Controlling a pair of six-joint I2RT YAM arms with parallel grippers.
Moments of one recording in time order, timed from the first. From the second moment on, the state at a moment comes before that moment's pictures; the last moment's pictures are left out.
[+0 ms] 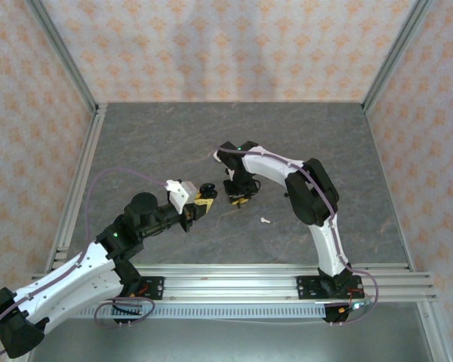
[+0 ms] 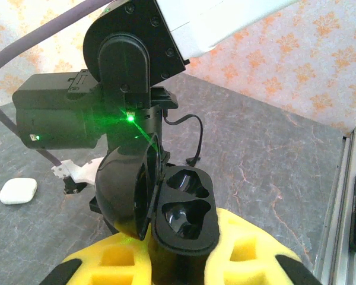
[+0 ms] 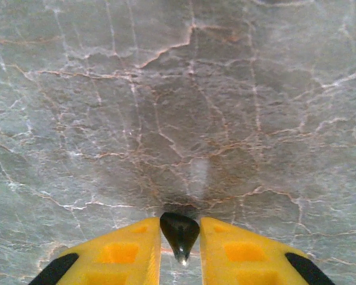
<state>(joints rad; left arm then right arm) -0.72 0.69 0.49 -0.01 0.18 -0.05 0.70 2.15 1.65 -1.09 -0.16 0.42</state>
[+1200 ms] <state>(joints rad) -0.72 0.68 0.49 -0.03 0.18 -0.05 0.72 2.19 1.70 -1.13 -0.11 0.42</state>
